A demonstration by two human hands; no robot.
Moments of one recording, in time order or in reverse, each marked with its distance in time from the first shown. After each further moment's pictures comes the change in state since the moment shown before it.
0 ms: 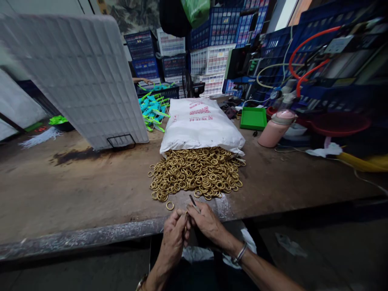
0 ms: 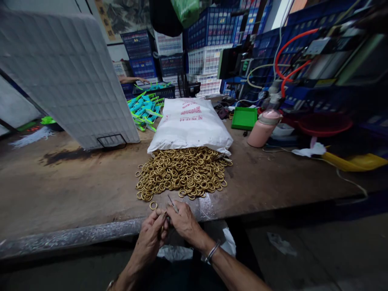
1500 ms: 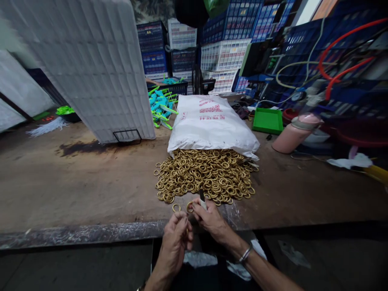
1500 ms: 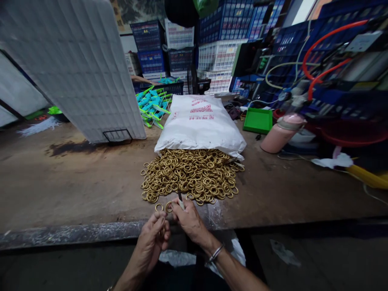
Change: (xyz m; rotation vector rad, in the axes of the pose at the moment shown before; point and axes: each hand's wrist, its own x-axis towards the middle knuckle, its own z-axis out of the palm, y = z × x) left_hand 0.001 0.003 -0.014 -0.346 0.036 -0.068; right_hand 0.022 0.011 0.010 0.285 -0.080 0.051
